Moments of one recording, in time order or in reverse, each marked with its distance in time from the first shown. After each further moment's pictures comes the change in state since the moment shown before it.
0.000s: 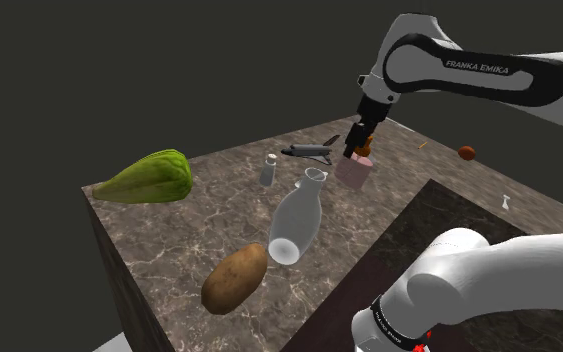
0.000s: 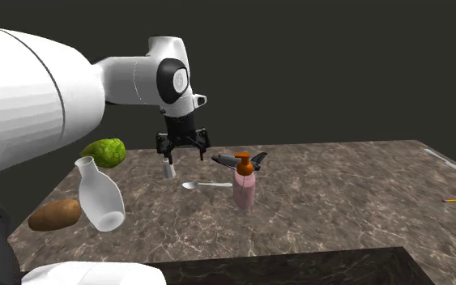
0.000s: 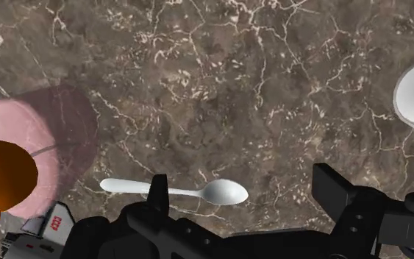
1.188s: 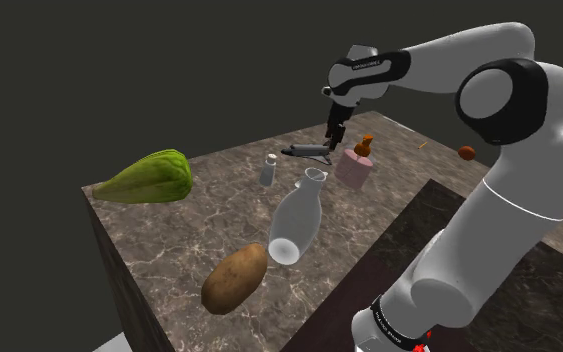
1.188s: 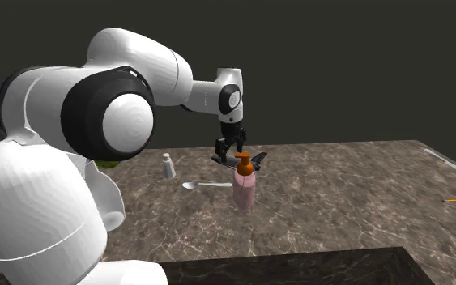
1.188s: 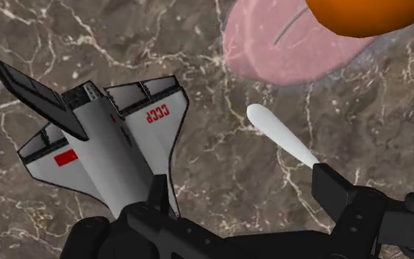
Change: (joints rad) arm 0.092 0.711 -0.325 0.423 0.144 0.260 -0.944
